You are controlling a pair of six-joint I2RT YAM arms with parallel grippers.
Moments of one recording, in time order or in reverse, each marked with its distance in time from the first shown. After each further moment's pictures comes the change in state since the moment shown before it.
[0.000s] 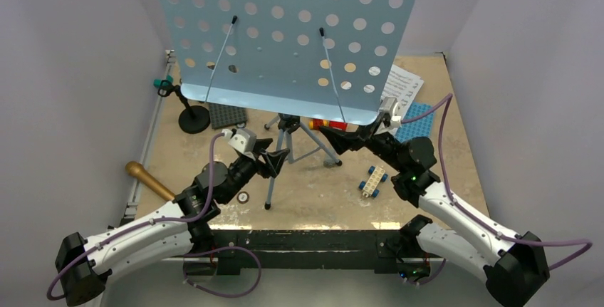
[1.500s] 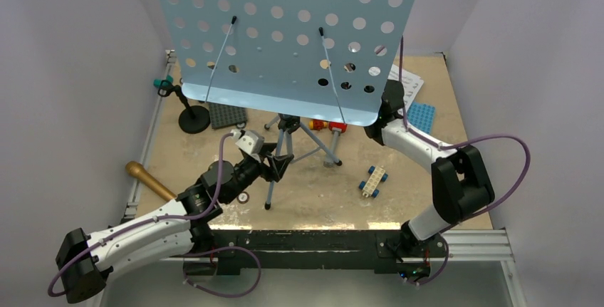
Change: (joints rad) left arm -0.008 0.042 0.002 -0.020 0.050 0.002; right arm -0.166 0.666 0.438 0.374 -0.658 0.413
